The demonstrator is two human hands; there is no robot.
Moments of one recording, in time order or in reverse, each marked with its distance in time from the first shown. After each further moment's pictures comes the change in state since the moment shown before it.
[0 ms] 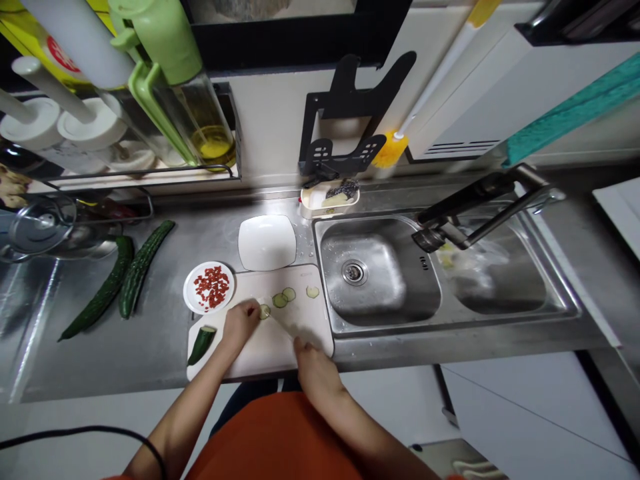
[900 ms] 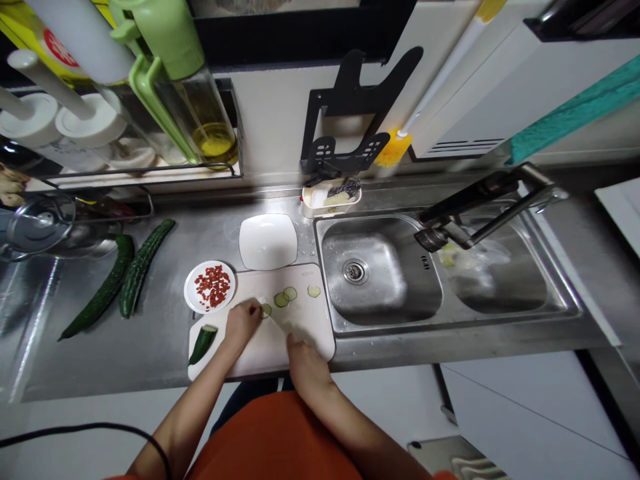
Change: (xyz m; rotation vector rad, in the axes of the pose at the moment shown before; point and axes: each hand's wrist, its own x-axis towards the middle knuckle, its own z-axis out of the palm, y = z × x) left_hand 0.003 0.006 -0.001 0.063 -0.015 -0.058; right_hand 0.007 -0.024 -0.008 0.061 -0.033 0.022
